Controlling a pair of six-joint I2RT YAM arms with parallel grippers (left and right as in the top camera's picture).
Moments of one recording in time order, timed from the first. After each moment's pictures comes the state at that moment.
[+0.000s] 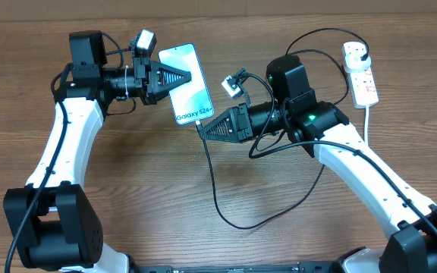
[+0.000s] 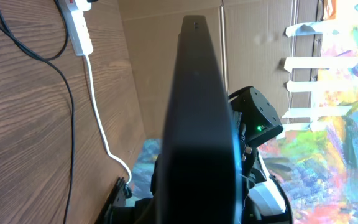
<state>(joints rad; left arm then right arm) 0.04 1.73 1.34 -0.36 1.50 -0.68 0.46 1.58 1.21 -0.32 -1.20 0.59</state>
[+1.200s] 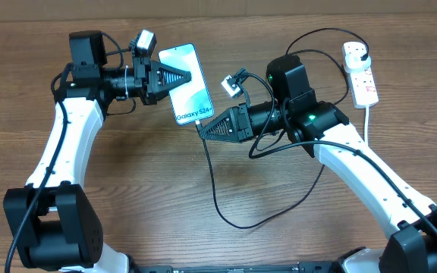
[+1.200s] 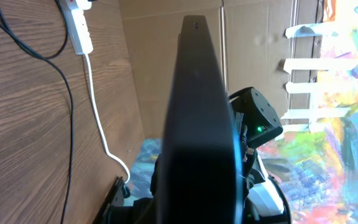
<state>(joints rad) 0.04 1.73 1.34 -0.36 1.50 -0.69 0.46 1.58 1.21 -0.31 -1.21 0.59</state>
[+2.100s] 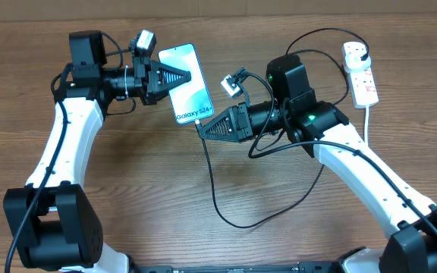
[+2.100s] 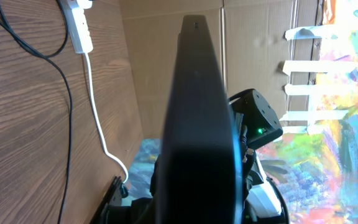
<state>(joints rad) 0.04 1.73 1.34 -0.36 1.50 -0.70 0.46 1.58 1.21 -0.30 -1.21 0.62</state>
